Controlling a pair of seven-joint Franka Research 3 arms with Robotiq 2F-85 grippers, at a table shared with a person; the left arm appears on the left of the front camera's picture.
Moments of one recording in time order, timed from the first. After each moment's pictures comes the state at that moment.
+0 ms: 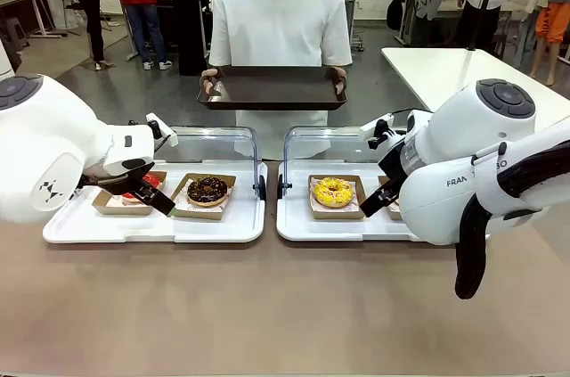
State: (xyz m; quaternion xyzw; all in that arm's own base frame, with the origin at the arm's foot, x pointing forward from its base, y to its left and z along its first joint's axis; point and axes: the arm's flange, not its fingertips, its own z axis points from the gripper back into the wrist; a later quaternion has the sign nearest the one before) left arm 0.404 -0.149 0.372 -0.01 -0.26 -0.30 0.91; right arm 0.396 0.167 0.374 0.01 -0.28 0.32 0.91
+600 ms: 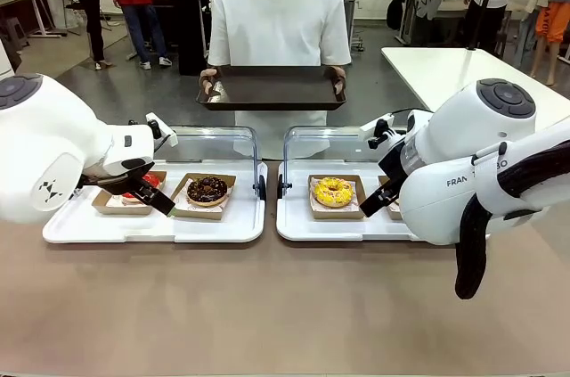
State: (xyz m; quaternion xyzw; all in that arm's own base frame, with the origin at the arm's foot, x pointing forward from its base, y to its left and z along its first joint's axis) left arm 0.404 -0.149 0.372 -0.01 -0.26 -0.30 0.91; right arm 0.396 0.167 0.374 0.01 -0.28 0.32 0.91
